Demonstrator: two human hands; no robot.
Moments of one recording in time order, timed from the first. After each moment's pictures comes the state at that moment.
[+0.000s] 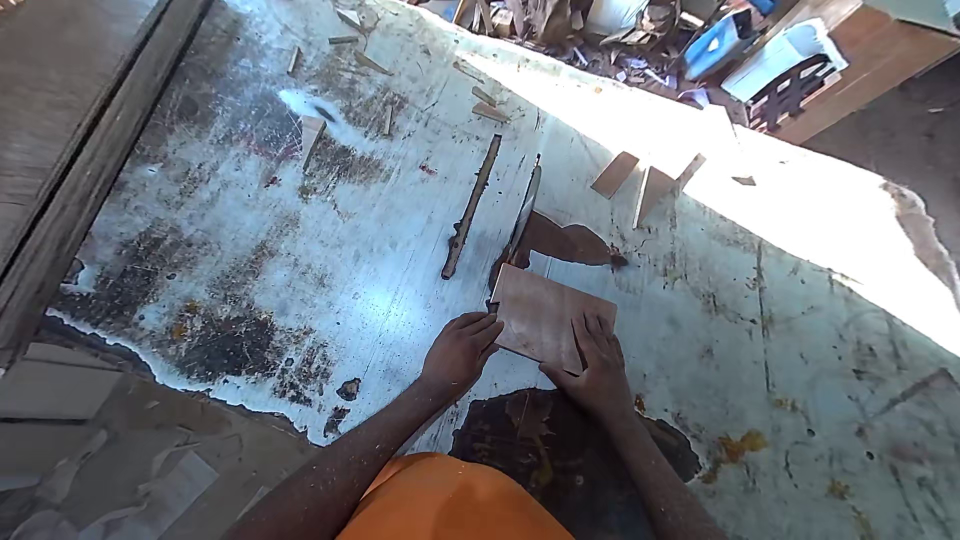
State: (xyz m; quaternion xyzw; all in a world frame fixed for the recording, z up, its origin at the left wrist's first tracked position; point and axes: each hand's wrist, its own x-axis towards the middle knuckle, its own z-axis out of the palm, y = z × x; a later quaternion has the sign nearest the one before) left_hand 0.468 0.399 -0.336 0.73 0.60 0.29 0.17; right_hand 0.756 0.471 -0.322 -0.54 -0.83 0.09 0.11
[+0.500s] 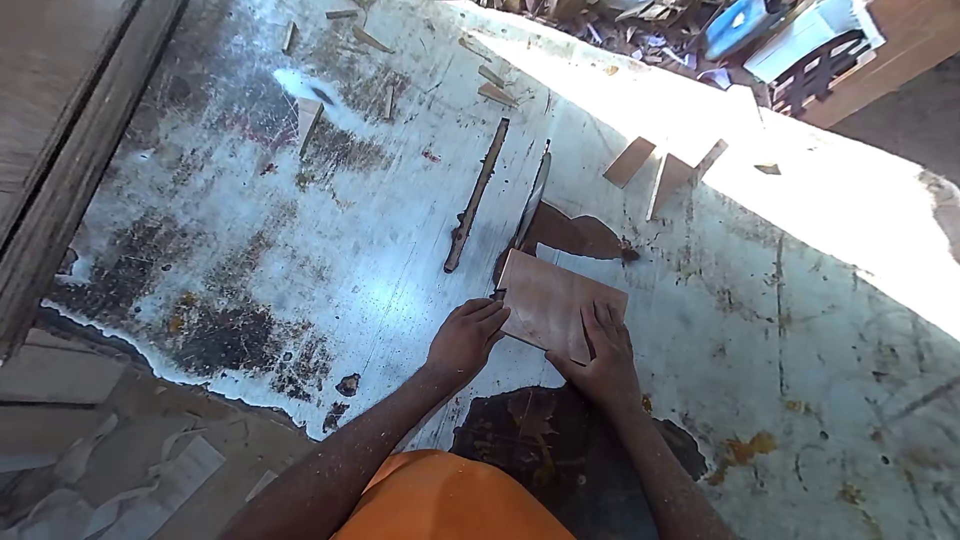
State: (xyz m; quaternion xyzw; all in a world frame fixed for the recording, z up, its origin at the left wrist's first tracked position) left_hand 0.469 0.415 -0.334 0.72 0.60 0.30 0.17; right_hand 0.755 0.487 -0.324 -0.55 -0.83 0.10 0.11
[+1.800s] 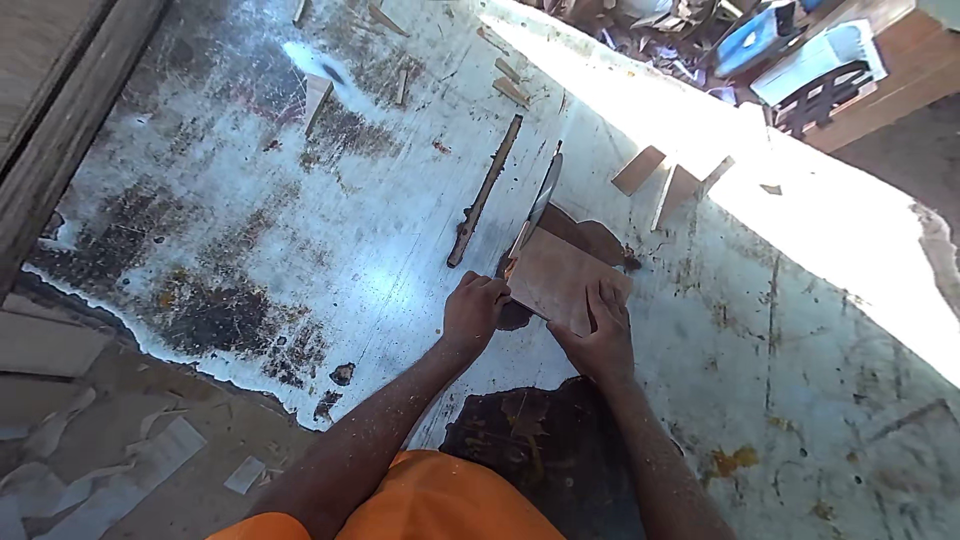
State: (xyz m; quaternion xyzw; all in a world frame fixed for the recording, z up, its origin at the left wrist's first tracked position) left_hand 0.481 0.459 -0.320 0.58 0.71 0.35 0.16; right_hand 0.735 0.534 -0.315 -0.57 -0.81 0.10 0.11
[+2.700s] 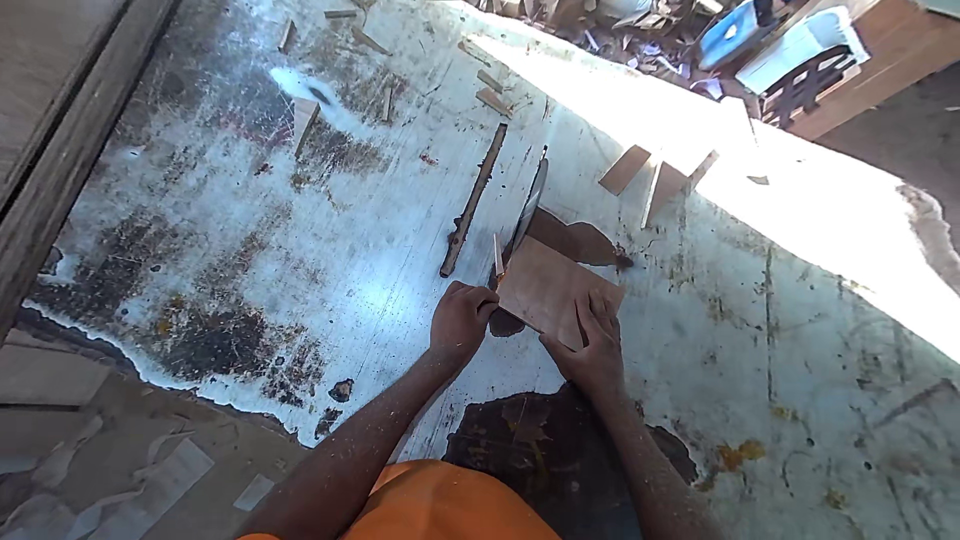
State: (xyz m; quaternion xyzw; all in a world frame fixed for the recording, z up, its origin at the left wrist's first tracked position) left_hand 0.466 0.452 -0.320 0.57 0.70 0.38 0.22; right_hand 0.735 0.508 -0.325 -0.56 -0.80 0.12 0.17
